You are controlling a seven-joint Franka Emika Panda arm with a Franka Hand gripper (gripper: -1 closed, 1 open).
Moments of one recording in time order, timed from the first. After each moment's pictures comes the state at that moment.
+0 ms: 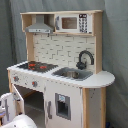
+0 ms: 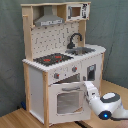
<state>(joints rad) -0.54 -1.46 1.82 -2.31 -0.16 2.27 0.95</state>
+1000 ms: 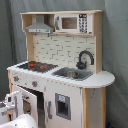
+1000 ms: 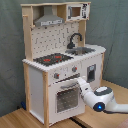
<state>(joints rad) -0.69 -1.46 1.81 -2.33 -0.16 2.52 0.83</state>
